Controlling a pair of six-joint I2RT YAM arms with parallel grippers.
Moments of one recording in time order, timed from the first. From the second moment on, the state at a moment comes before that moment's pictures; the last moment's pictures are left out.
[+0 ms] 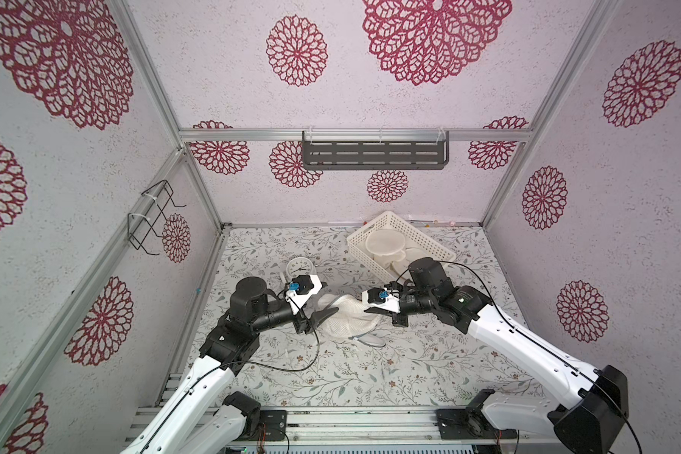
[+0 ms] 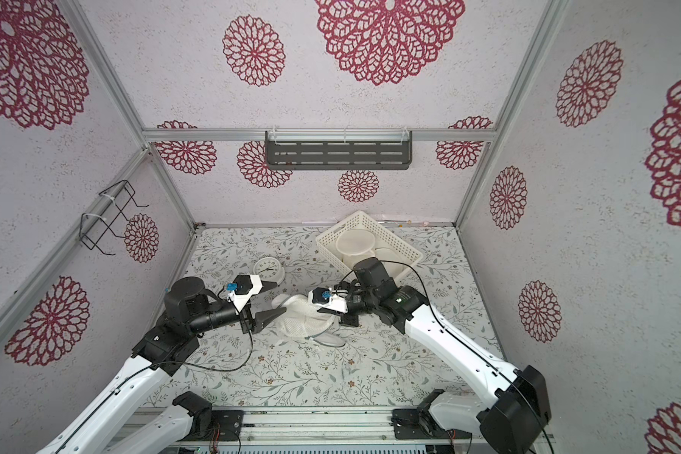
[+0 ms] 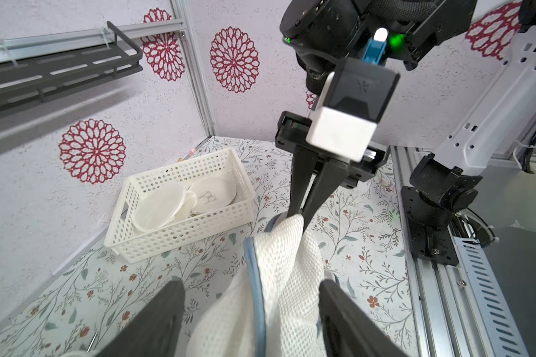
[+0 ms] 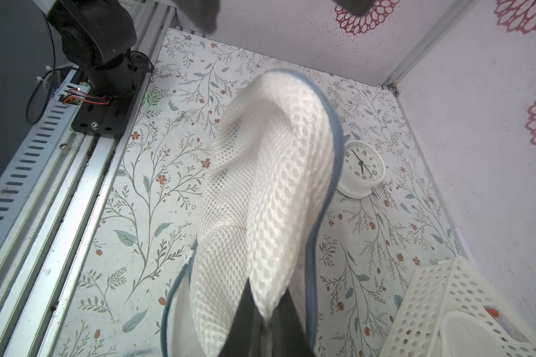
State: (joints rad) left arm -0.43 0.81 0.77 -0.19 0.64 0.24; right arm 0.64 1.24 1.09 -0.54 -0.58 -0.79
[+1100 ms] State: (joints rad) left arm -0.54 0.88 0.76 -0.22 0.35 0.25; right arm 0.64 1.23 1.10 -0.45 -0.50 -0.50
